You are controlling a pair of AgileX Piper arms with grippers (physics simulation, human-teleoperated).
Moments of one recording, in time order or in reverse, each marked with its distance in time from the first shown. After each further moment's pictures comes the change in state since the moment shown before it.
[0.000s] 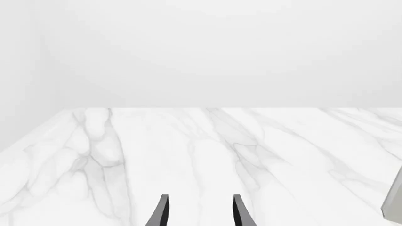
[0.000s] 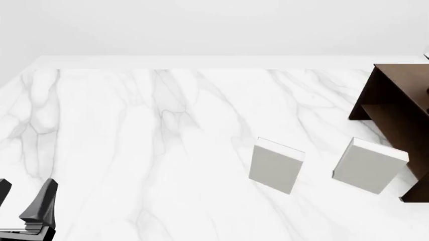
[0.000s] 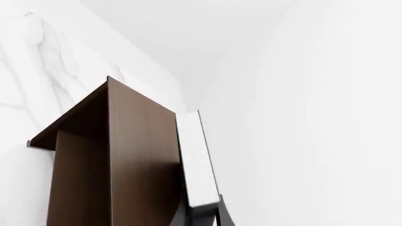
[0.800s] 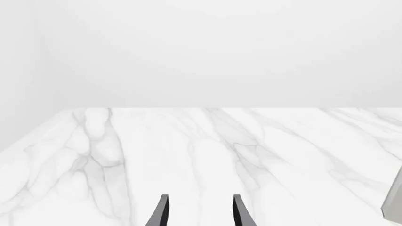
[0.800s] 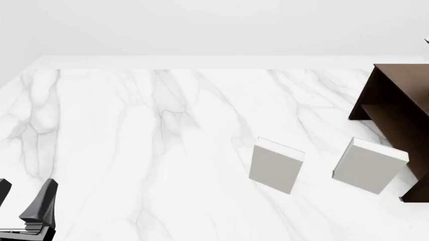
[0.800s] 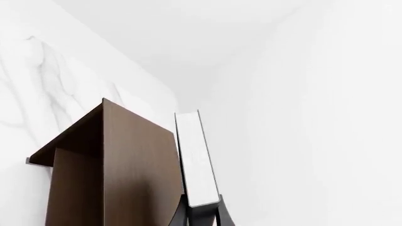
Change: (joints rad) left arm 0.000 0.000 0.000 0.000 0.000; right arm 0.036 -0.074 -0.035 0.064 0.004
